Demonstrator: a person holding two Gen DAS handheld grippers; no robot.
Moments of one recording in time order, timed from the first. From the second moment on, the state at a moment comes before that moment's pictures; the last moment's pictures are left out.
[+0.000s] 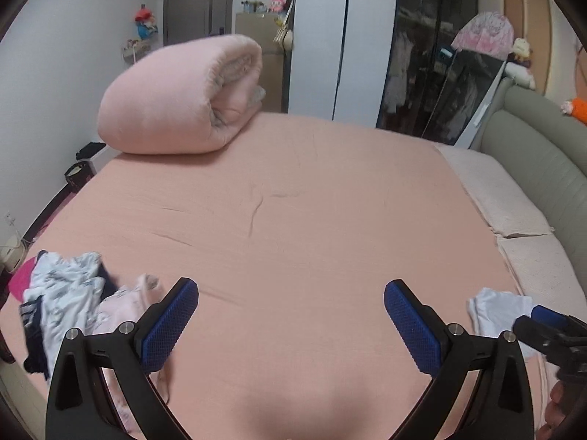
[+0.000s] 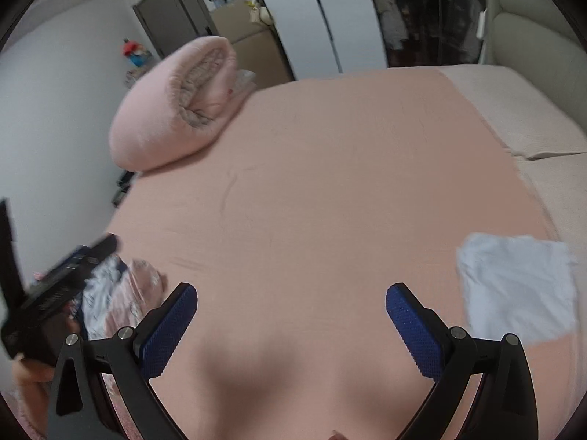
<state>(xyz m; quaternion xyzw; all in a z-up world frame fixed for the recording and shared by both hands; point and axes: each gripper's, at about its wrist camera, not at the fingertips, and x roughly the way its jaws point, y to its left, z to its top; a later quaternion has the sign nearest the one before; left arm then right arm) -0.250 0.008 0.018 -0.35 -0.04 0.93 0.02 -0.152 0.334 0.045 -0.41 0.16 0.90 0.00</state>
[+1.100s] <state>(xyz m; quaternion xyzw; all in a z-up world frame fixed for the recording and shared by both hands) 0.001 0.005 -0.019 -0.38 -0.02 0.92 0.04 0.113 0.245 0.037 -0.40 0.13 0.91 0.08</state>
